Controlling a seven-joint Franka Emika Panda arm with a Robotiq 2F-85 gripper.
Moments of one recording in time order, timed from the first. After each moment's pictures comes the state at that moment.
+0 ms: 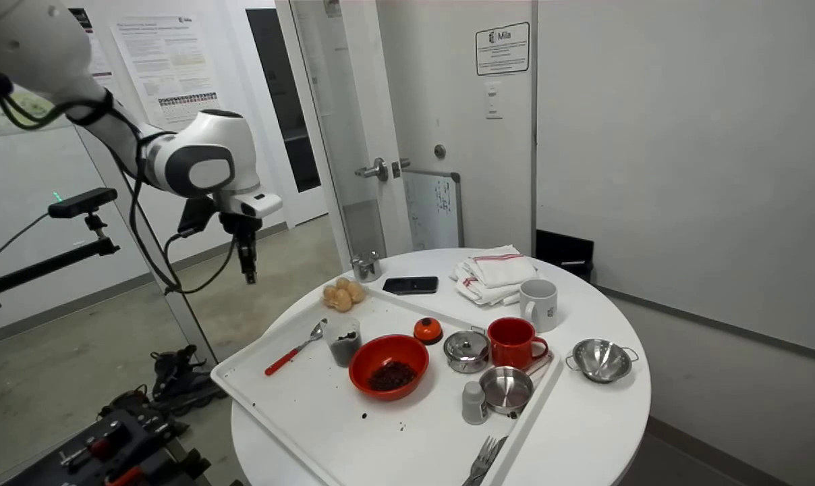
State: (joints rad) arm 0.16 0.21 0.18 -2.29 0.32 2.53 0.68
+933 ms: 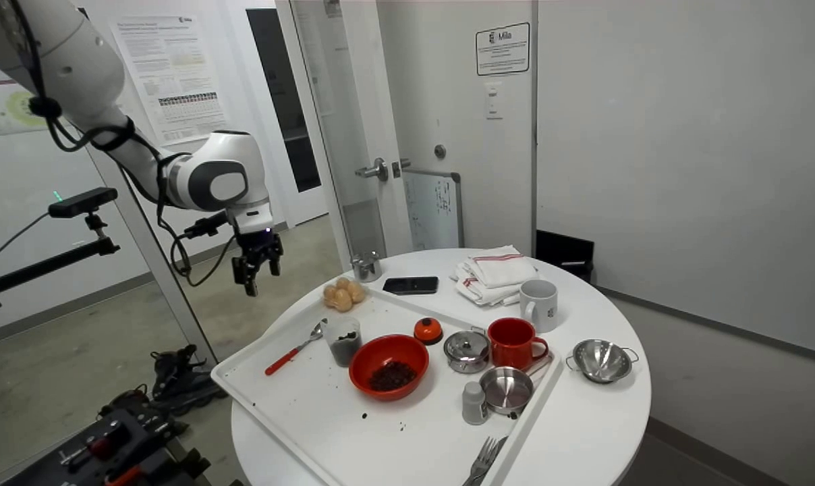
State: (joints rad) arm 0.28 0.33 0.06 -2.21 0.18 2.54 1.41
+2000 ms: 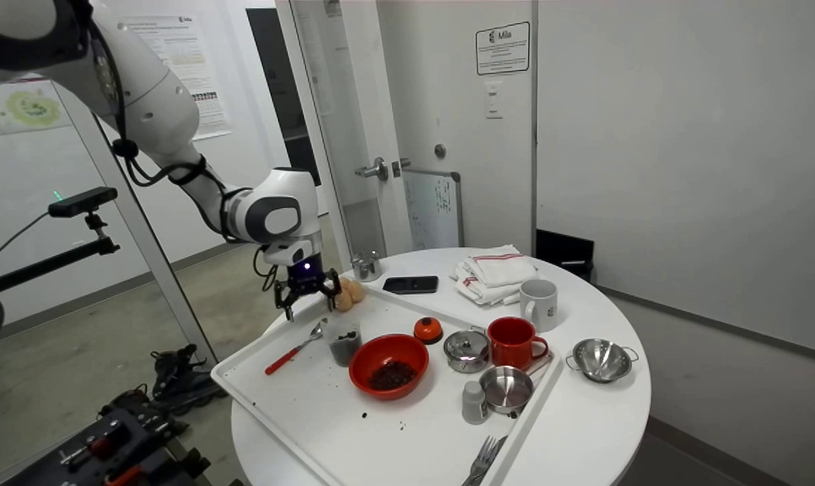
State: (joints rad) arm 0.24 0.57 -0.06 -2.08 0.19 2.55 2.11
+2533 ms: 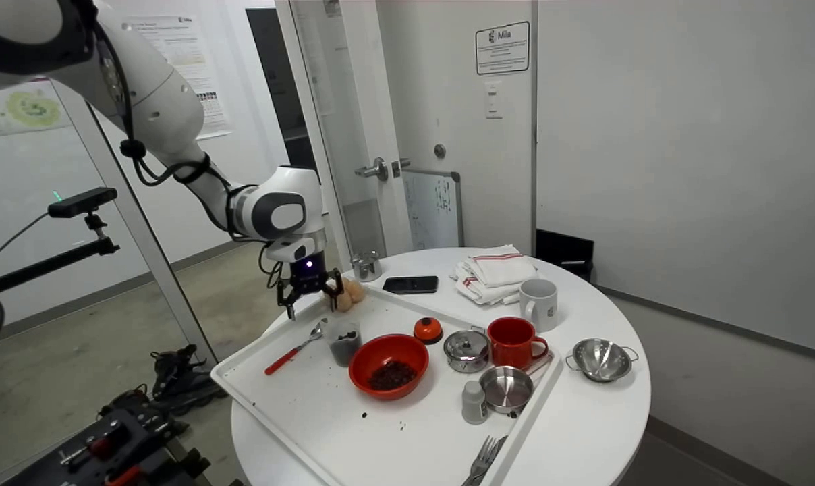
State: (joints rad) arm 0.23 0.58 -0.06 -2.04 0.16 2.49 2.16
